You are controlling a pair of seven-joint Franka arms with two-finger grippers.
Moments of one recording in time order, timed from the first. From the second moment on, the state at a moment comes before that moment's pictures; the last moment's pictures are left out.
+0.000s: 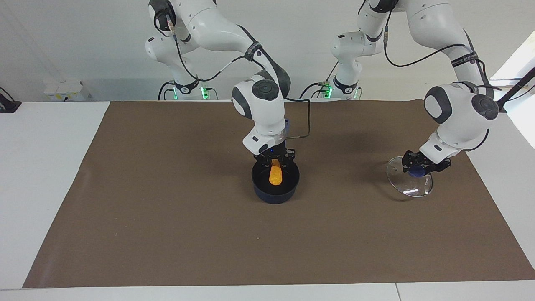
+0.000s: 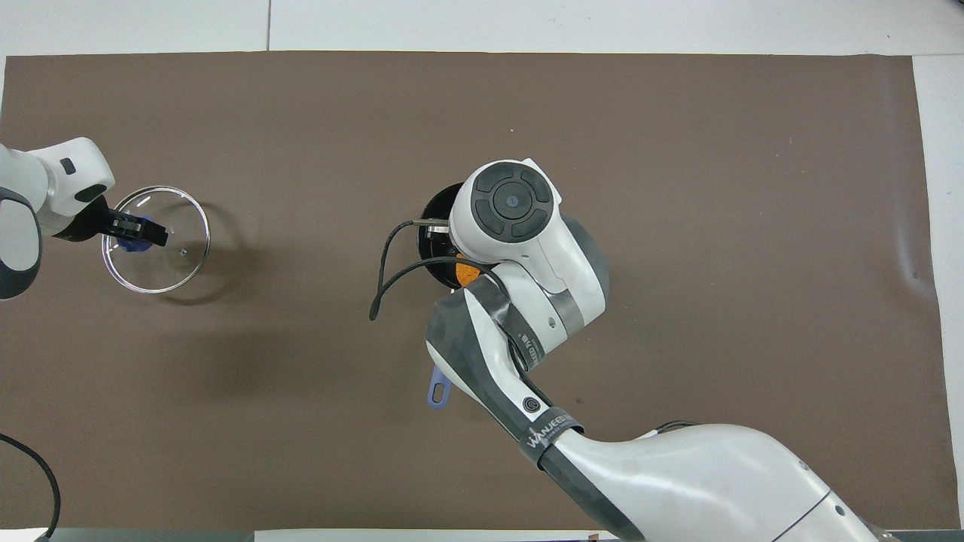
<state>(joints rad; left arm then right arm) 0.09 0.24 0.00 -1.91 -0.02 2.12 0.40 0.59 0.47 0.01 -1.58 0.04 2.20 0.71</state>
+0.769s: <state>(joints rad) 0.09 0.23 0.00 -2.00 -0.02 2.22 0.40 0.52 0.35 -0.01 -1.57 -0.03 1.94 0.71</state>
